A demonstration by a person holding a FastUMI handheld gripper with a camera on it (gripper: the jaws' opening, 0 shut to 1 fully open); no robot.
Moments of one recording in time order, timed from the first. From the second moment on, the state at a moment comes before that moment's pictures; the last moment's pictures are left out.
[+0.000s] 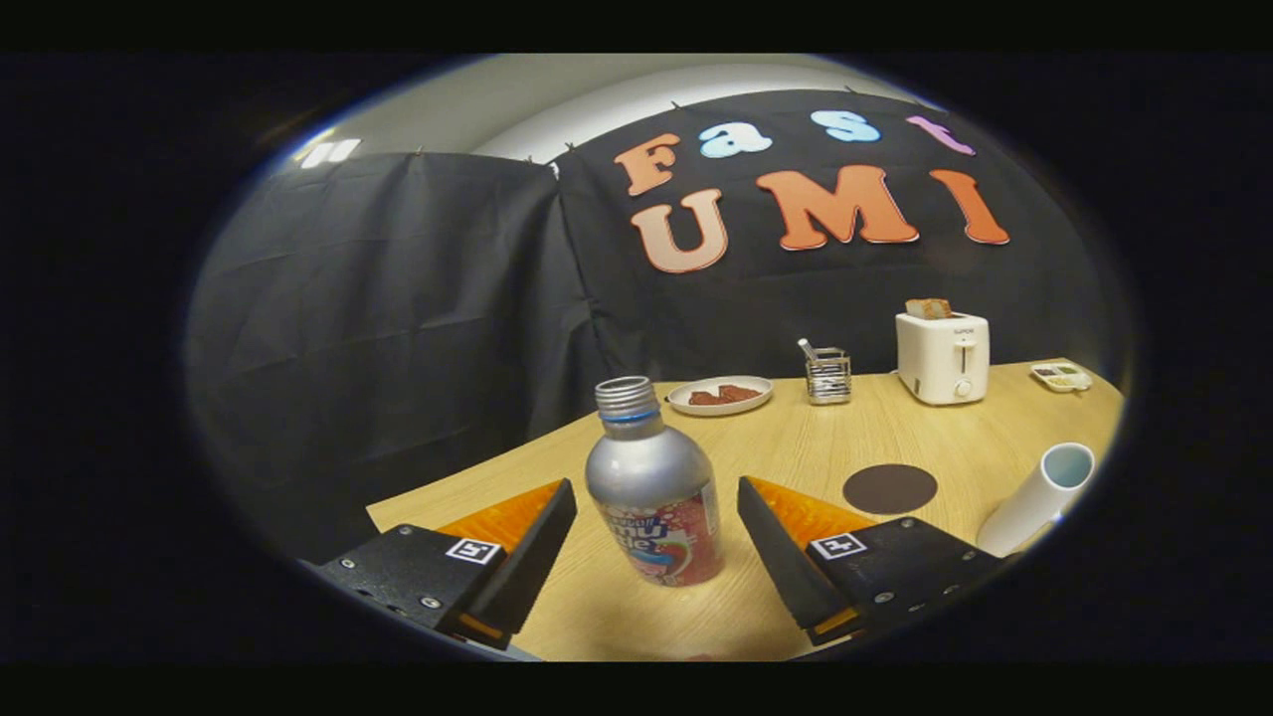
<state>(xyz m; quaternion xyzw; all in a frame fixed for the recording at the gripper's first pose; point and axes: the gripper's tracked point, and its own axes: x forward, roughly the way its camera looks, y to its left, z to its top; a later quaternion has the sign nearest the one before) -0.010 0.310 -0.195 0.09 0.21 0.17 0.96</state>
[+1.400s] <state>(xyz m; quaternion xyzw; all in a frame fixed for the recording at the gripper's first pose) -0.006 0.233 -0.163 0.19 0.21 0.08 0.96</state>
